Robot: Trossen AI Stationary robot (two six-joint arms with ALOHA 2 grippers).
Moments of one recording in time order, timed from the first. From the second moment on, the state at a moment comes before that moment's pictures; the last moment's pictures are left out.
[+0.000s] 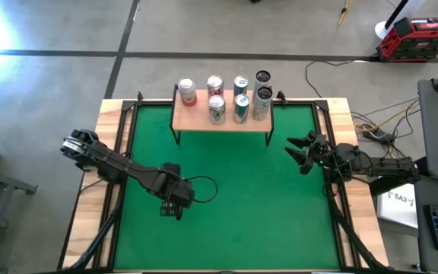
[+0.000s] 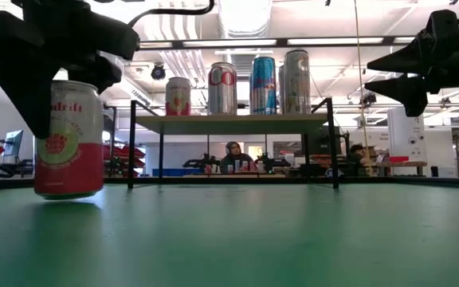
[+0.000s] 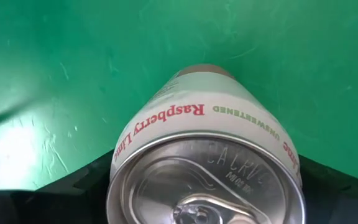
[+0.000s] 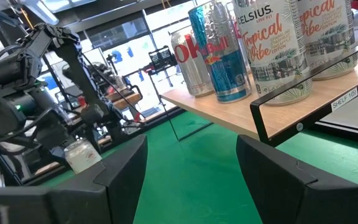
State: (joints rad) left arm -0.38 1.60 1.14 -1.08 -0.17 -0.36; right arm -0.07 0.02 0.01 0.06 0.29 0.34
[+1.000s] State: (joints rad) left arm -0.38 1.60 1.09 -0.97 -0.15 -0.21; right arm -0.07 0.02 0.01 0.06 0.29 0.34
